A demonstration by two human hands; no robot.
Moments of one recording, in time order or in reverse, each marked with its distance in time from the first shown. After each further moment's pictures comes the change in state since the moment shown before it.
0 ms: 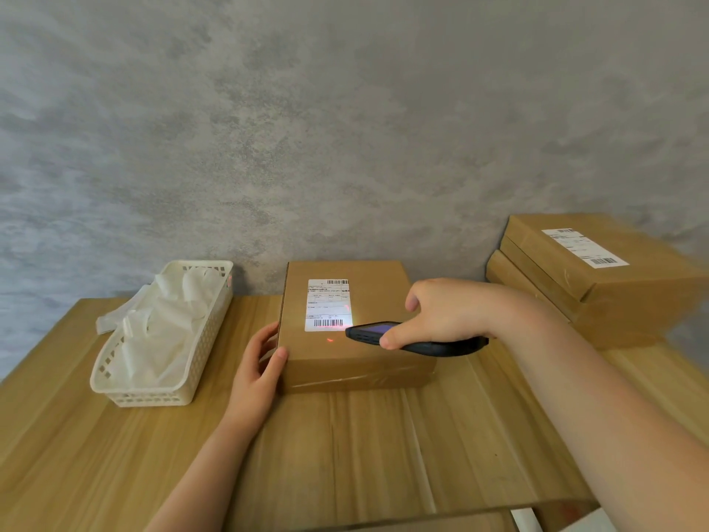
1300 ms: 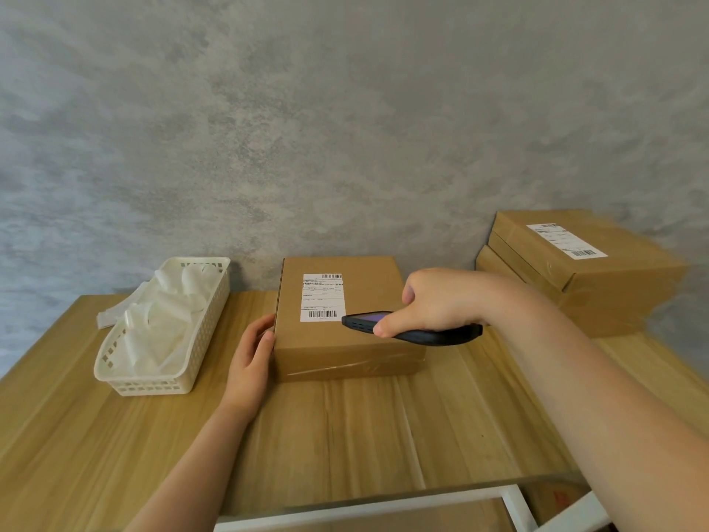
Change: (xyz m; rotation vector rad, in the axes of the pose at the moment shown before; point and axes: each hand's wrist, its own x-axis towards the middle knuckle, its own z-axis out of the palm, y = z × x) left_hand 0.007 -0.007 -0.001 0.002 0.019 0.024; right_hand -0.012 0.004 0.002 0.017 0.035 -0.038
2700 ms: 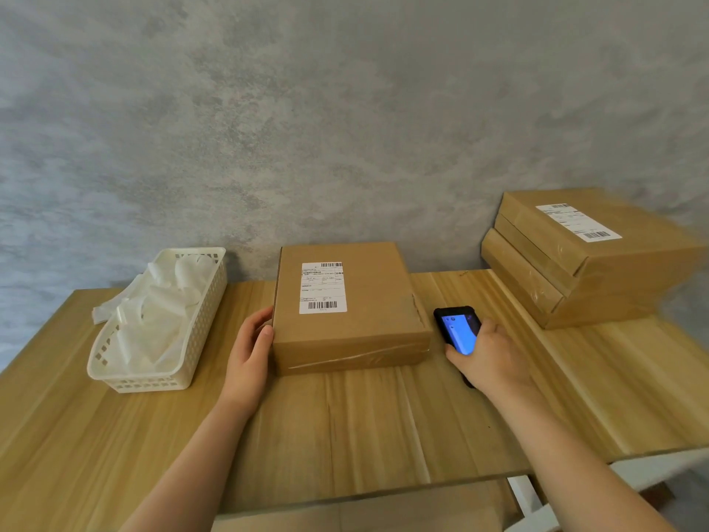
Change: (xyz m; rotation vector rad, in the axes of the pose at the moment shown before) left_hand -0.002 0.005 0.001 0.037 0.017 -0.020; right_hand 0.083 0.140 0.174 0.187 0.506 0.457
